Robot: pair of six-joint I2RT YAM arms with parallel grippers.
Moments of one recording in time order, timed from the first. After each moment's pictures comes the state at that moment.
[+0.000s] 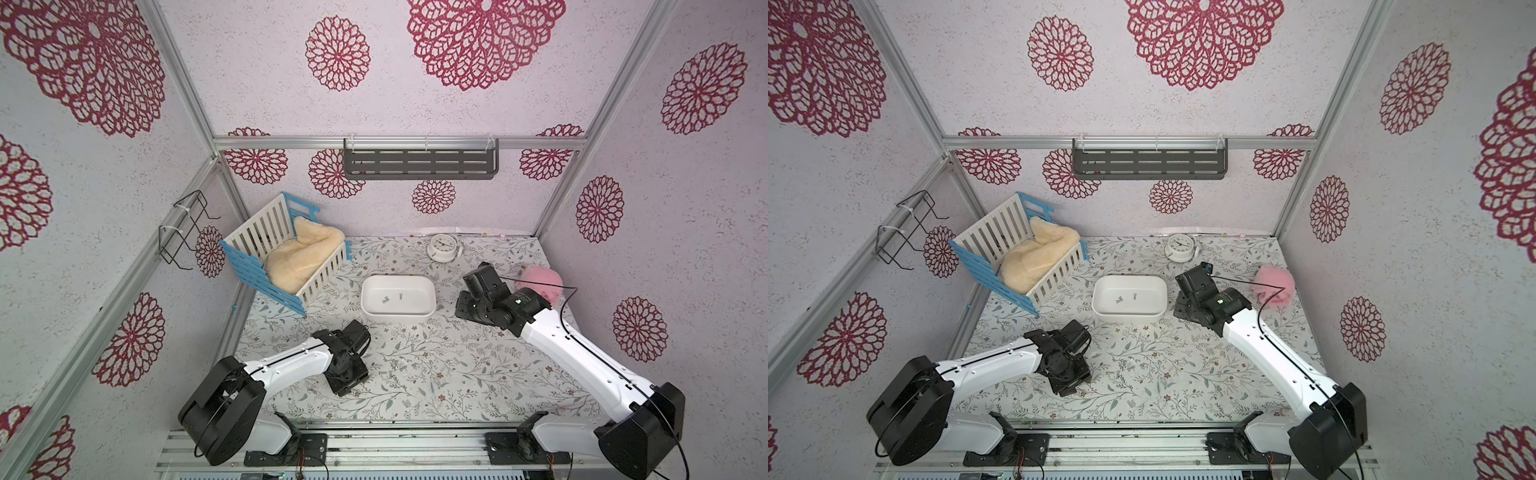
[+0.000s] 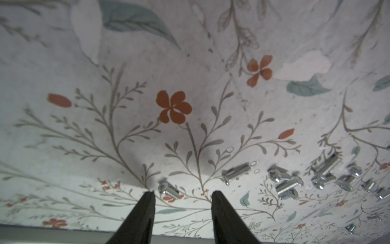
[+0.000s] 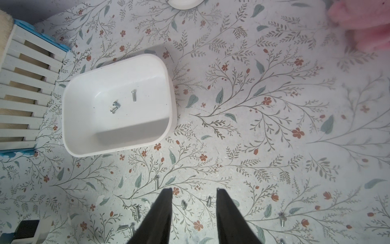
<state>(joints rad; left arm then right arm) -0.69 1.41 0.71 -0.74 0.18 -1.27 0.53 1.29 1.20 -0.88 0.20 0.70</state>
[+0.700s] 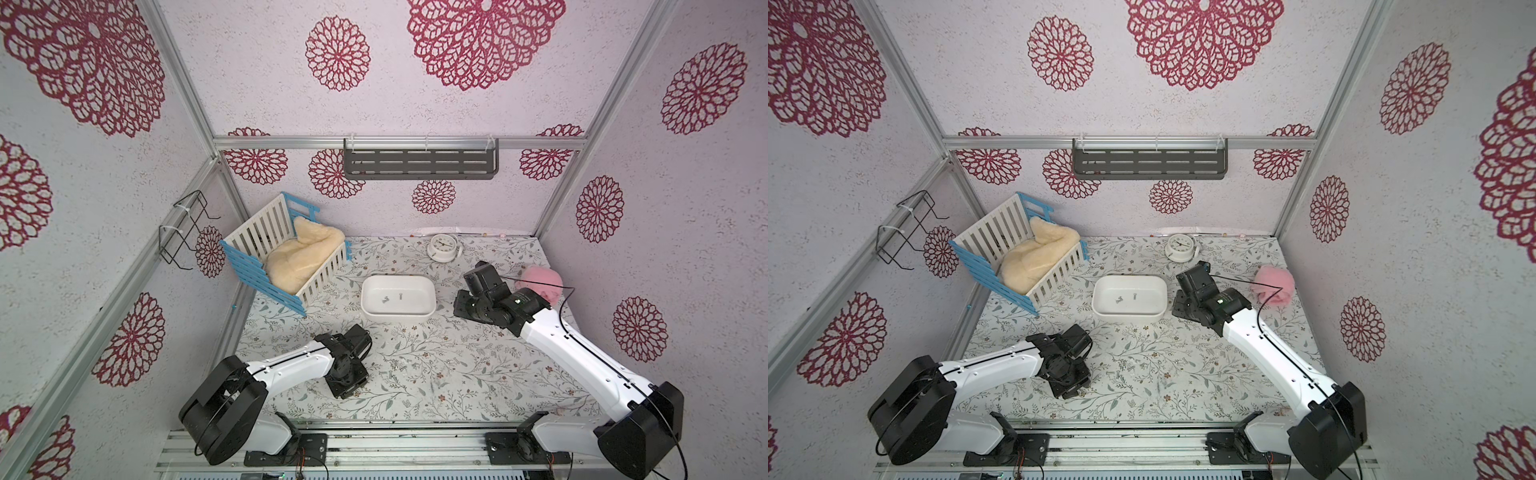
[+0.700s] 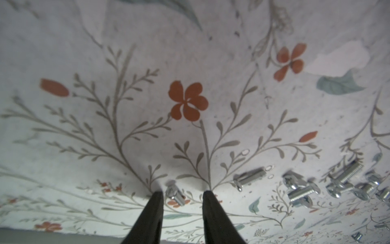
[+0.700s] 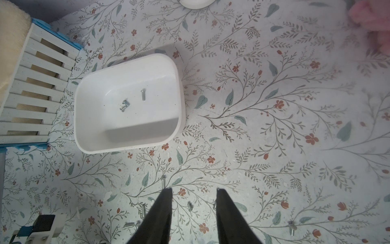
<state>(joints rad) -0.71 1.42 0.68 -0.72 0.17 -1.30 0.52 1.30 1.19 -0.84 0.16 0.68</state>
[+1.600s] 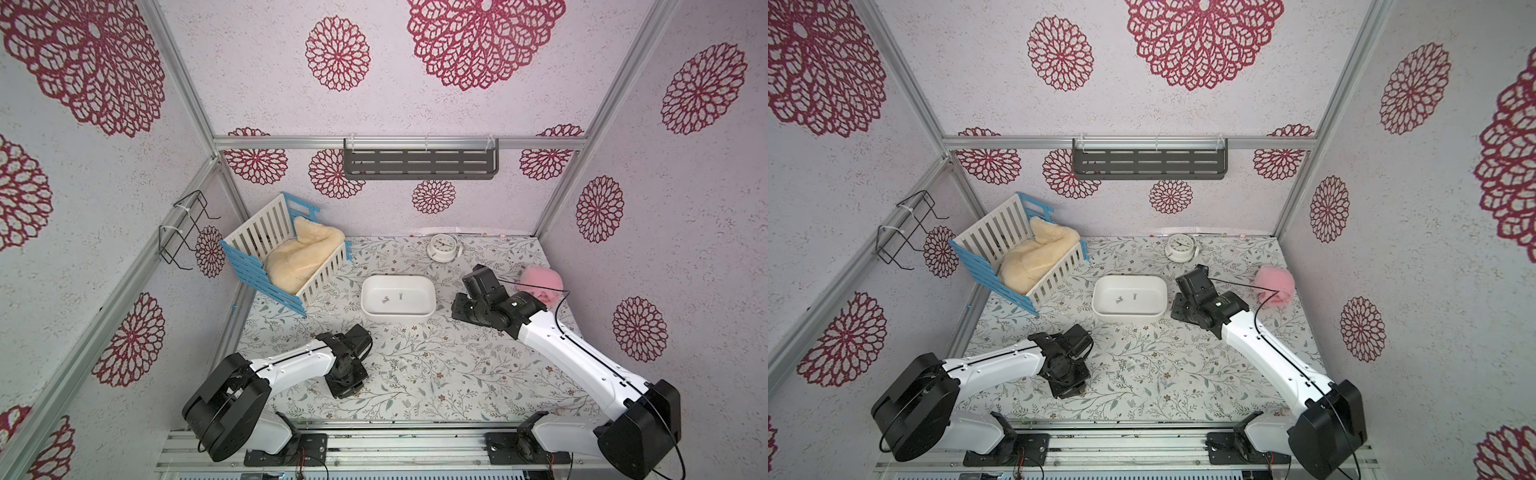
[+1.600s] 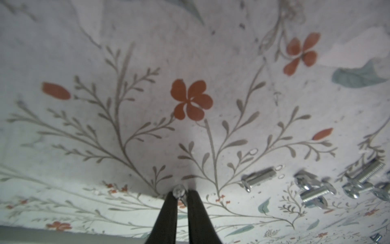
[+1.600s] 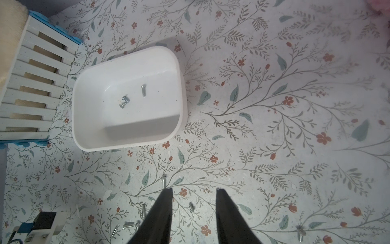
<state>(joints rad) -0.71 1.44 0.69 -0.74 0.17 -1.25 0.52 1.30 1.14 -0.78 0.13 0.68</state>
